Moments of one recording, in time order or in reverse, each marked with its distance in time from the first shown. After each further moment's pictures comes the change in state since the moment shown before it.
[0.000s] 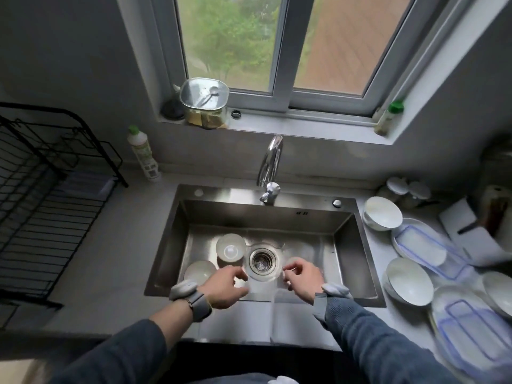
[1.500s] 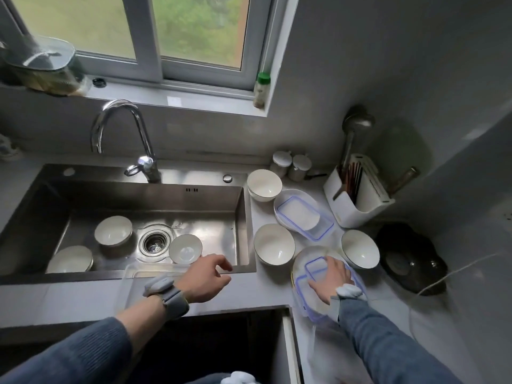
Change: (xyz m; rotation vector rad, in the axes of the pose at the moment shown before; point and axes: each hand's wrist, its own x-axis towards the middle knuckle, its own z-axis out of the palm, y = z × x) left_hand 0.029 0.259 0.208 -0.038 0.075 0.165; right_hand -0.008 0.319 -0.315 -0.518 0.212 0.262
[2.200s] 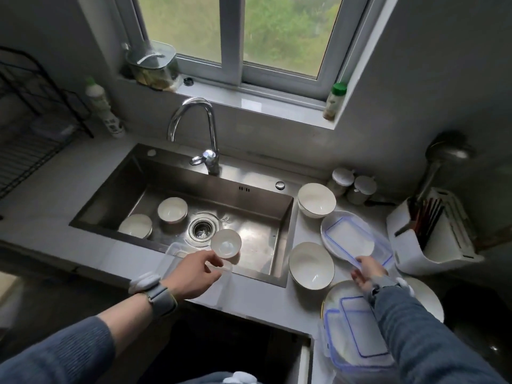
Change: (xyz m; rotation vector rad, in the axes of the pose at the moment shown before) left_hand -0.049 -0.025 -0.030 -0.059 0.268 -0.327; right_hand 0.134 -0.055 -0.025 1.085 -0.205 0.429
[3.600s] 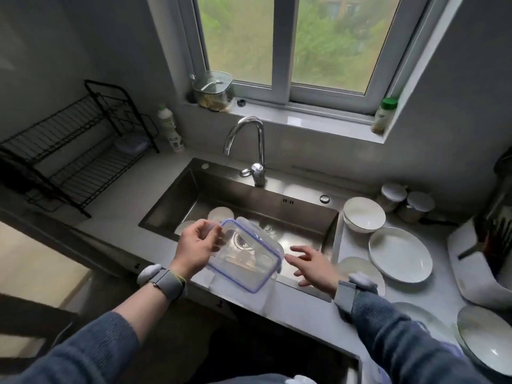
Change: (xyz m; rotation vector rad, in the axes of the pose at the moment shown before) left_hand -0.020 -0.039 -0.082 -0.759 0.460 0.037; right_hand -0.188 0.041 0.145 -0.586 -0.808 -0.540
